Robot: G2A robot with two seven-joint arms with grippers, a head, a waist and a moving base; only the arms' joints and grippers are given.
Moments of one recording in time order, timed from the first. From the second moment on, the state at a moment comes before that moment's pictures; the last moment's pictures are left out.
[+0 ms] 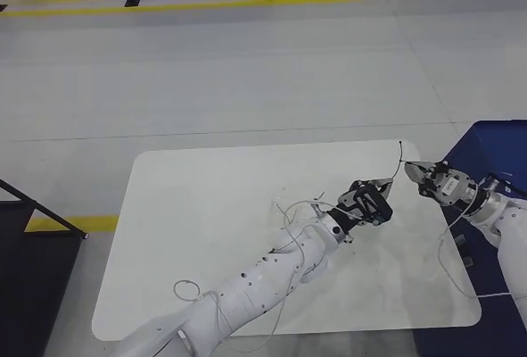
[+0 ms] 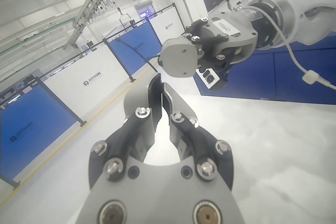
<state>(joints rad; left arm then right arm) 0.69 -1.72 -0.47 -0.99 1.51 0.12 0.35 -1.10 -0.85 1.54 -1.21 1.38 0.82 0.95</state>
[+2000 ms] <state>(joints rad) 0.83 -1.65 -1.02 -1.12 1.10 -0.18 0.01 -1.15 -0.84 1.46 -1.53 1.23 0.77 1.01</state>
